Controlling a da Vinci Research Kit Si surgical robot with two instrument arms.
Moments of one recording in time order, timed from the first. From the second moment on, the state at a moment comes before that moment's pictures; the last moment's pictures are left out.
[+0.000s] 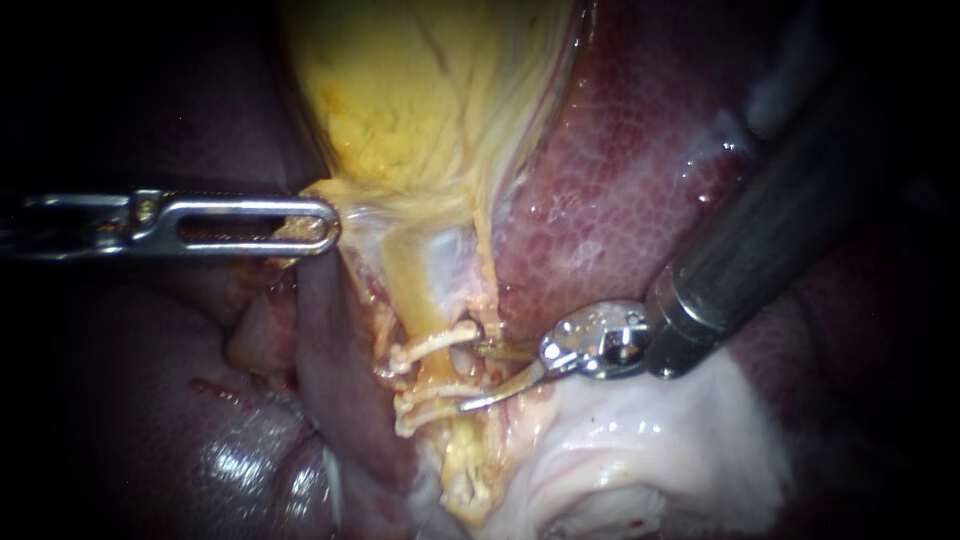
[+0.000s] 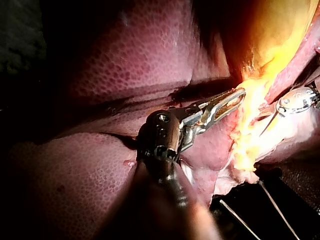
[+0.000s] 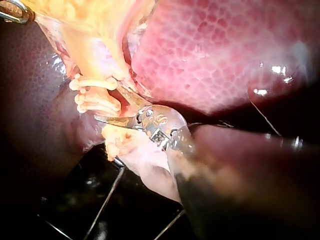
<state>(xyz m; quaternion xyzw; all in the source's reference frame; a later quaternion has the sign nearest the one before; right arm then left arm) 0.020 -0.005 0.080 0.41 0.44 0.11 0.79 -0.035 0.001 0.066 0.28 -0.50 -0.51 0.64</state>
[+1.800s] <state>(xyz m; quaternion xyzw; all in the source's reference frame) 0.029 -0.006 0.080 0.52 0.52 0.10 0.67 -0.036 0.002 0.069 0.28 -0.50 -0.51 0.64</state>
